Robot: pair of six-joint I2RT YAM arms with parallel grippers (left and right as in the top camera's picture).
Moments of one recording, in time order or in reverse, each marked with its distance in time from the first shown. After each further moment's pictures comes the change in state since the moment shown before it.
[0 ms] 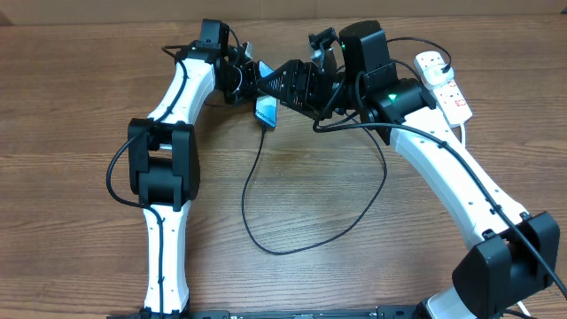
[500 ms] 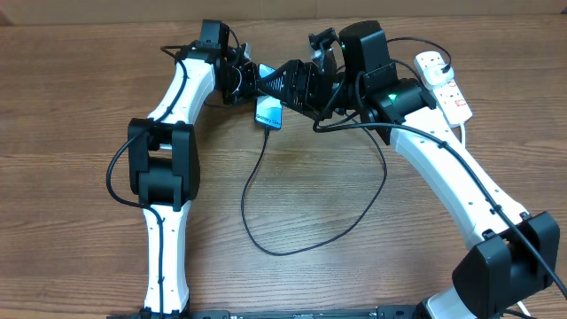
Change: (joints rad) left arm 0.000 0.000 0.000 -0.007 -0.035 0.000; right arm 0.000 0.000 0.000 -0.003 0.000 0.000
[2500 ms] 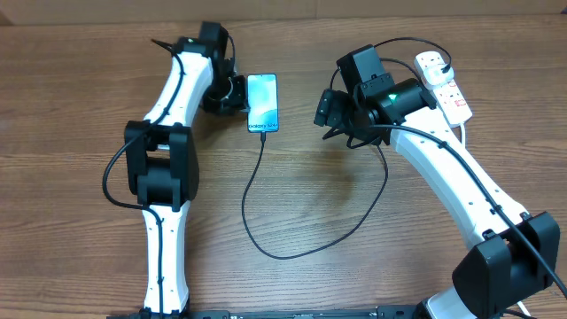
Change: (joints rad) left arm 0.015 -0.008 0.104 -0.365 -0.341 0.090; right arm 0.000 0.000 0.000 -0.474 0.737 -0.100
